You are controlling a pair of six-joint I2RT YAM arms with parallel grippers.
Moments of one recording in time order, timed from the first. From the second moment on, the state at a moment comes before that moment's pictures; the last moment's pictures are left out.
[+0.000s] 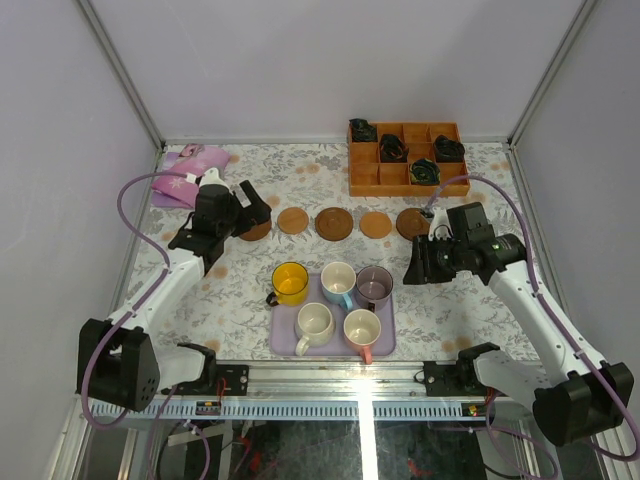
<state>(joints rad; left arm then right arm) -0.23 1.21 0.83 -0.16 -0.04 -0.62 0.30 1.05 0.94 -0.89 -0.42 0.18</state>
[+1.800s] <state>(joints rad) -0.24 1.22 0.82 -0.16 -0.10 -0.55 0.51 1.56 1.17 -0.90 -0.11 0.24</state>
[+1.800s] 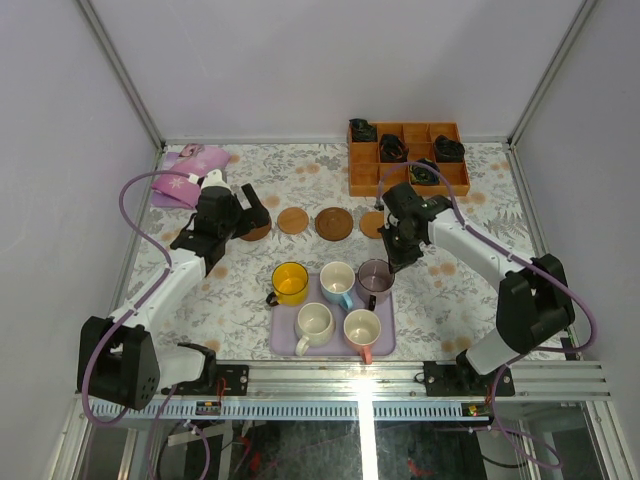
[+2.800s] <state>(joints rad) -0.24 1.29 0.85 -0.16 -0.09 -0.52 0.56 1.26 1.17 -0.87 -0.02 0.21</state>
